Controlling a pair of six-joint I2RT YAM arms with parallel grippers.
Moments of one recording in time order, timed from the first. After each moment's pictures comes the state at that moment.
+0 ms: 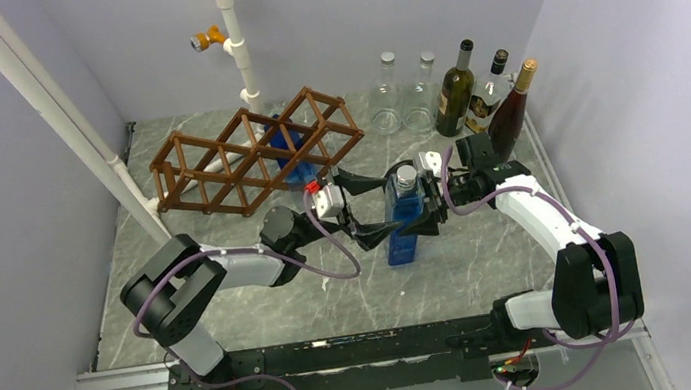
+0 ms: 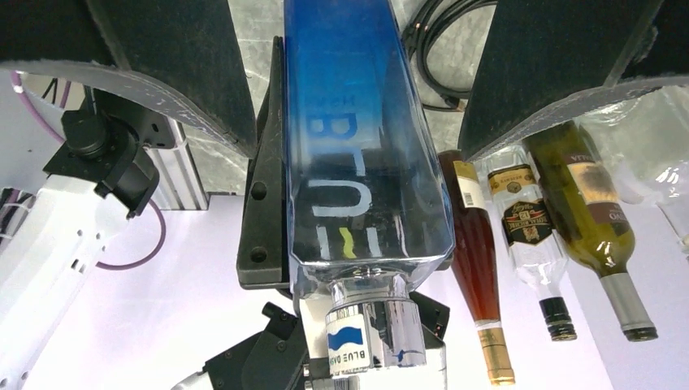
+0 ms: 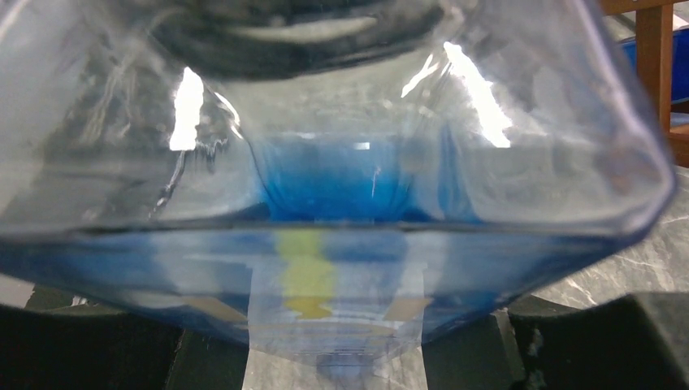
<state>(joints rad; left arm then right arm) -0.84 1.65 0.66 1.40 0.56 -0.15 0.16 1.29 0.85 -0.58 -1.34 -0.98</state>
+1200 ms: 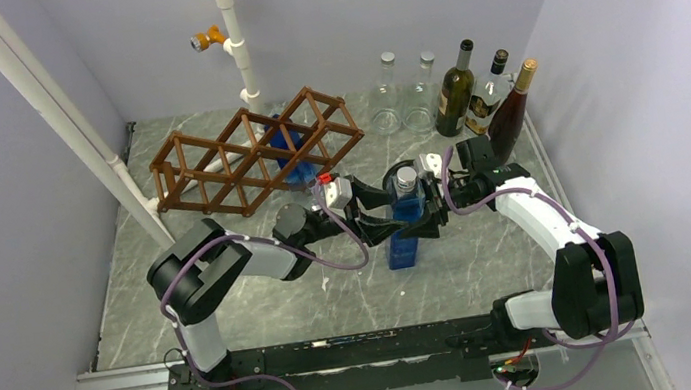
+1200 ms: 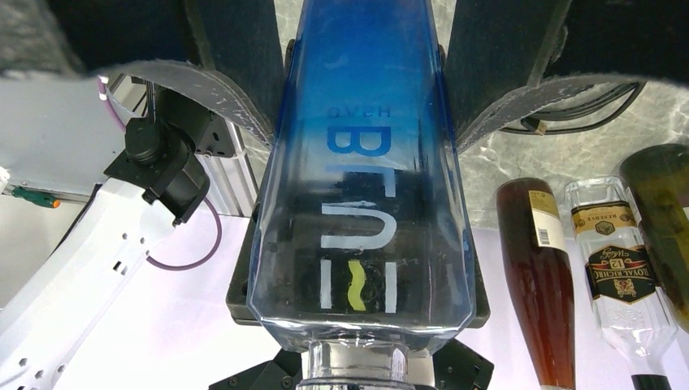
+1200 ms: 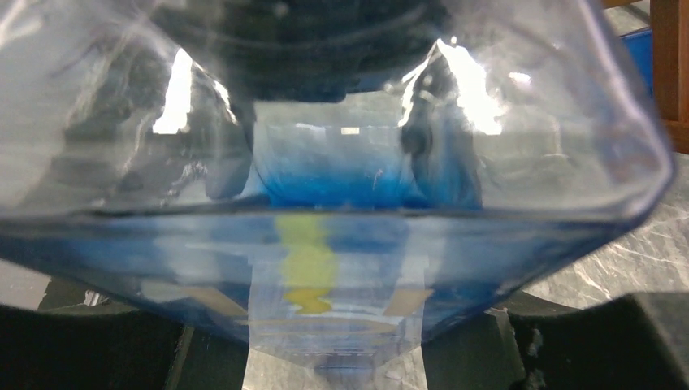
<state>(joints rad) -0.84 1.81 0.72 1.50 0.64 -0.36 0.16 1.29 0.83 -0.57 -1.35 -0.97</state>
